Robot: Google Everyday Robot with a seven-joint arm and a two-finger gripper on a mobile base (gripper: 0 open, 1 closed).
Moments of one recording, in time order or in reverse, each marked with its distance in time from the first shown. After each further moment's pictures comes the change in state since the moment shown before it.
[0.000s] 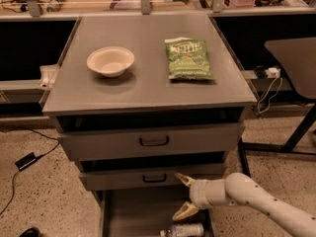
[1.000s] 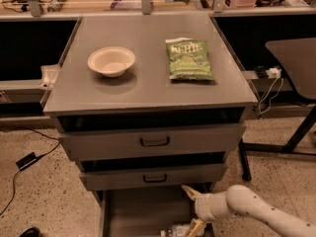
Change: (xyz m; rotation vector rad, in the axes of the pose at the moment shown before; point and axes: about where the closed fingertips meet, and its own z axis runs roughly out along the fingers) arm 0.064 0.039 0.013 -0.067 0.060 -0.025
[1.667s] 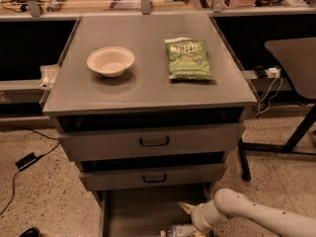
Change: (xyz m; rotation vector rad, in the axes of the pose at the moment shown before) arm 0.065 0.053 0.053 -0.231 0.129 0.017
